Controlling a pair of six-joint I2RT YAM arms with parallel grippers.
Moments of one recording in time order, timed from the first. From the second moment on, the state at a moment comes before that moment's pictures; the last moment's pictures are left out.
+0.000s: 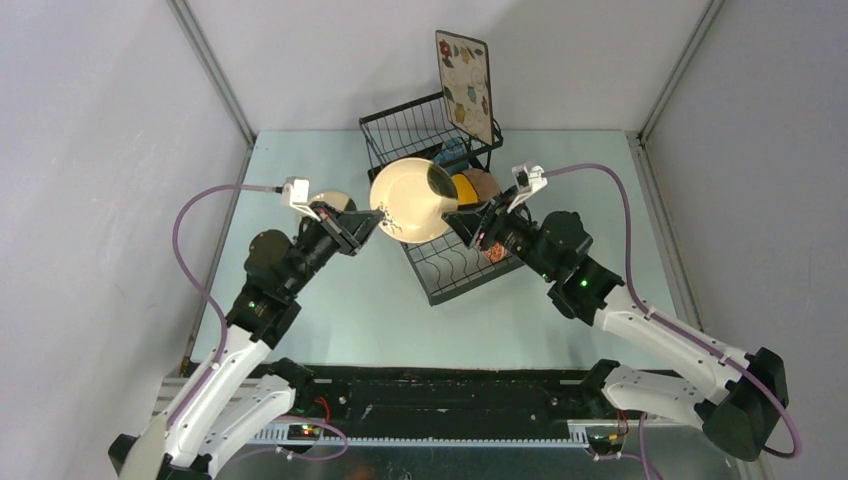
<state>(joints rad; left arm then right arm) -0.45 0.71 0.70 0.08 0.18 -0.71 0.78 1.04 0.83 0.29 -0.05 0.51</state>
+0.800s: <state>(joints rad) -0.46 0.61 0.69 -0.10 -0.11 -0.70 0.77 1.25 1.22 0.24 0.32 0.18</state>
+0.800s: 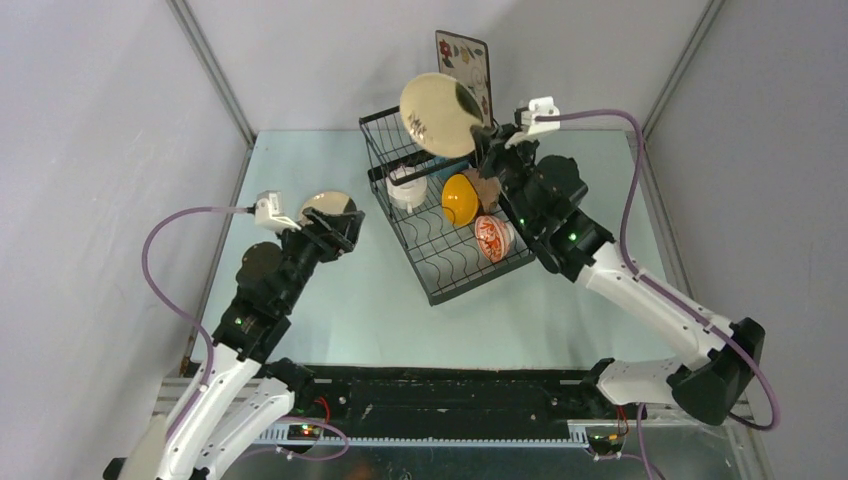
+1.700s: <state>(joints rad) -0.46 0.65 0.53 -0.18 -0.30 -0.75 0.82 2.01 1.70 0.59 0.89 -0.89</state>
